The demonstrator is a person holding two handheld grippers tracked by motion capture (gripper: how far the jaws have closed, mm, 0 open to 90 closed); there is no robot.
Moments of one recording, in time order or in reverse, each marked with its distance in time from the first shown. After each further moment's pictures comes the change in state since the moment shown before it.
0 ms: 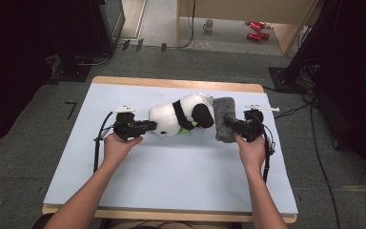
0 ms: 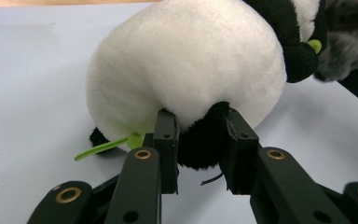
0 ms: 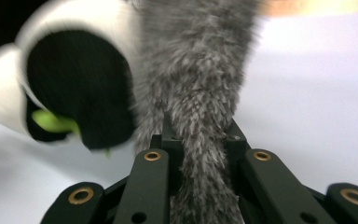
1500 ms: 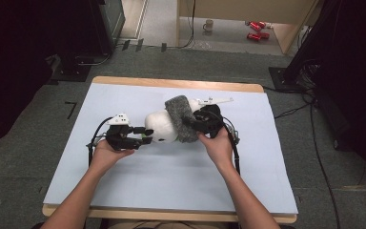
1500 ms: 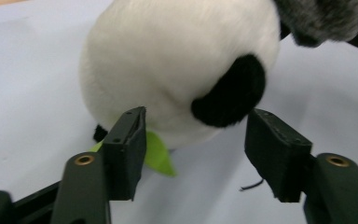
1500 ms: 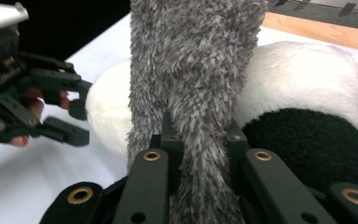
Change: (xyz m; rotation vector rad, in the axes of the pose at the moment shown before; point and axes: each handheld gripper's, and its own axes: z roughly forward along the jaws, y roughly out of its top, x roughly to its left) left arm 0.000 -0.024 -0.021 0.055 -0.047 0.175; right arm 0.108 0.013 0.049 0.076 0.238 -0.271
